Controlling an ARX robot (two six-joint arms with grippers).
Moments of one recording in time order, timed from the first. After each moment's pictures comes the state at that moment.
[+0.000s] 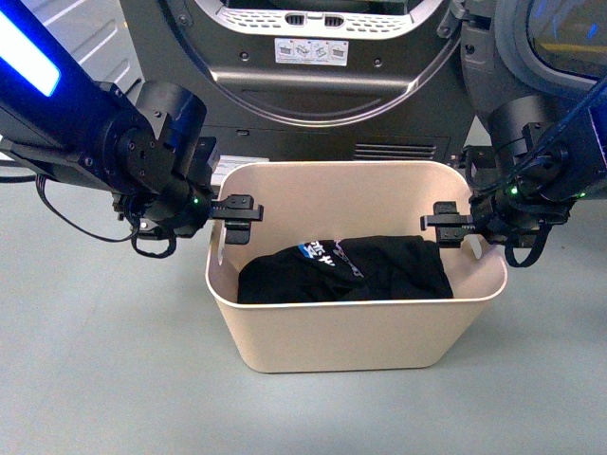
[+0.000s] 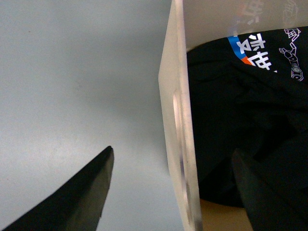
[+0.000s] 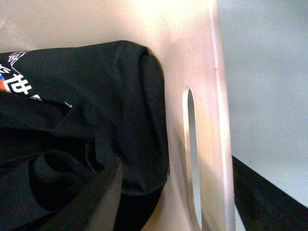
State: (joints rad) left arm -0.19 2.56 1.48 0.10 -0.03 -0.11; right arm 0.08 2.61 1.53 0.05 0.06 0.06
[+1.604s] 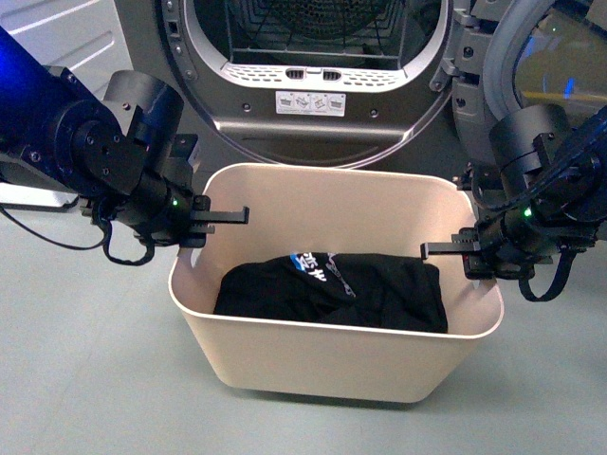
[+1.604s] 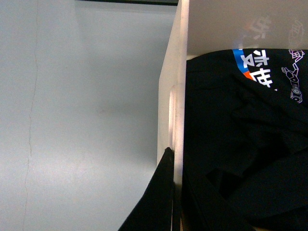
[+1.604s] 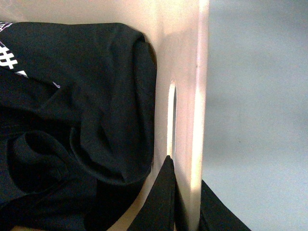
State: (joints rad) left arm -0.18 2.37 1.39 0.11 -0.06 -0.10; right arm 0.13 2.38 1.33 0.02 0.10 0.10
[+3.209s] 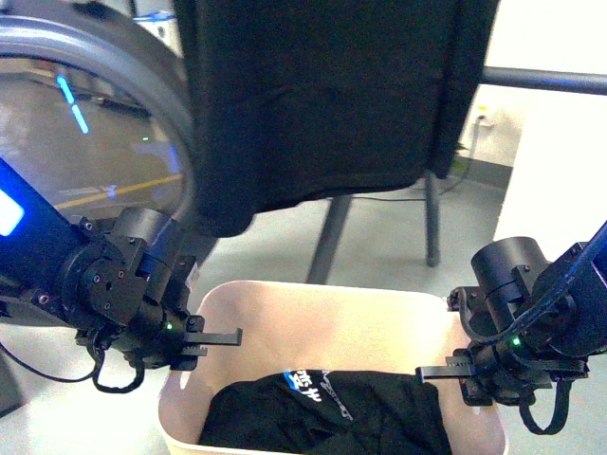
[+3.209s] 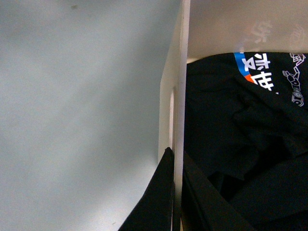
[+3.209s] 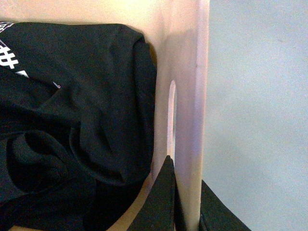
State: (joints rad) left arm -0.17 2.37 1.38 0.11 -0.07 -0.09; right arm 0.14 2.37 1.33 0.03 0.10 0.11
